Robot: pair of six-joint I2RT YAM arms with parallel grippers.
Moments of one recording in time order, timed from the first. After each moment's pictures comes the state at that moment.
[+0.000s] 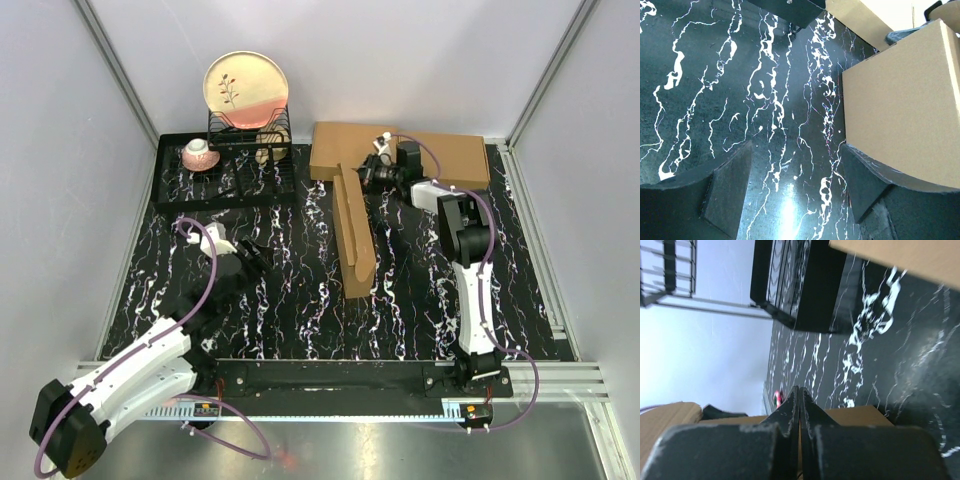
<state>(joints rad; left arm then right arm) -0.63 0.74 0.40 -0.08 -0.45 -0.84 0.22 2.36 1.64 0.37 -0.94 0.97</state>
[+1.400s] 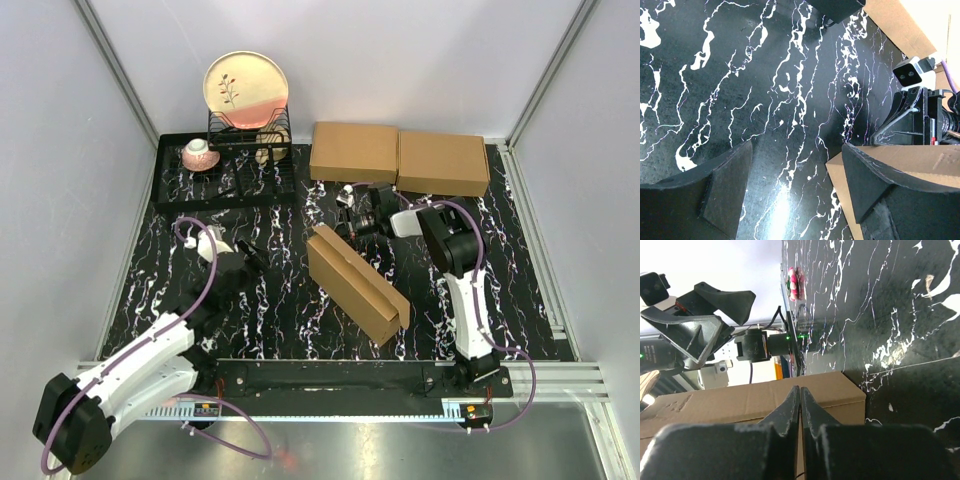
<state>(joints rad) -0.59 0.79 0.41 -0.14 -0.46 -0.94 0.40 2.30 1.31 0.30 -1.29 0.82</state>
